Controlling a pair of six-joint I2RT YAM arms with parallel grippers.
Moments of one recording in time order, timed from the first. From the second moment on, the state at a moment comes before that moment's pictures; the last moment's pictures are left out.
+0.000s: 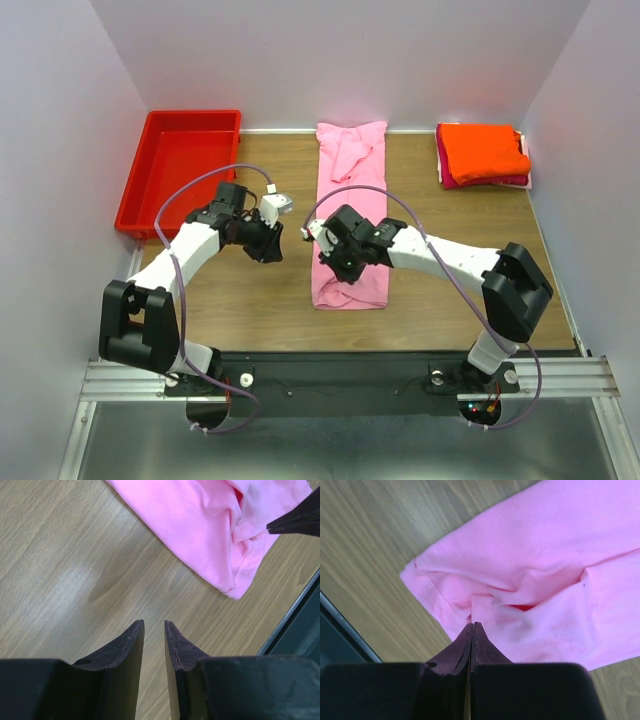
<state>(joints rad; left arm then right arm) -0.26 1.39 0.96 -0.61 0.60 0.37 0.88 1.70 1.25 -0.62 -0.15 -0.12</state>
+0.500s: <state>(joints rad) -0.26 1.44 0.98 -0.62 0.60 0.37 0.88 1.82 1.23 -0.62 -0.21 -0.13</state>
